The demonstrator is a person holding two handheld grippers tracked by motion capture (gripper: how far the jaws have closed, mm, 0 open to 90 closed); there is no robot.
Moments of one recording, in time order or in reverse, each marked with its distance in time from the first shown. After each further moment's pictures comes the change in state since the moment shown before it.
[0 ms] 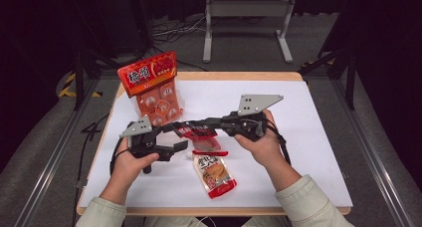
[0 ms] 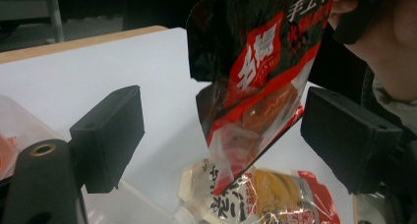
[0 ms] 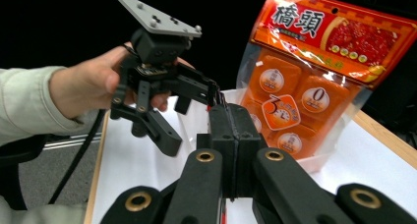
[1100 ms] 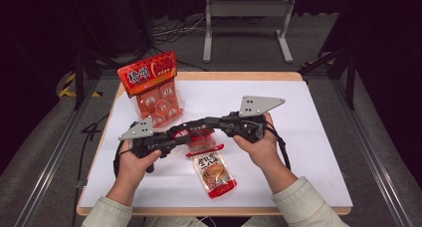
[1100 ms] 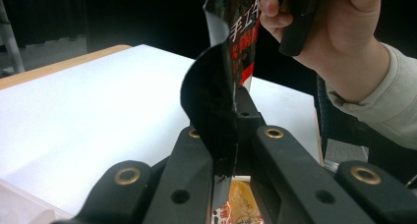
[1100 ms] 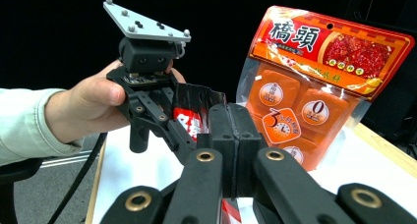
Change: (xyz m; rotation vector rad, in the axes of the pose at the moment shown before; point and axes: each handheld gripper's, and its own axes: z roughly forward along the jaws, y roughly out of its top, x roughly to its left) left arm -0.011 0.008 0.000 -0.021 -0.127 0.103; right arm 0.002 -0.005 0.001 -0.066 -0.017 0.006
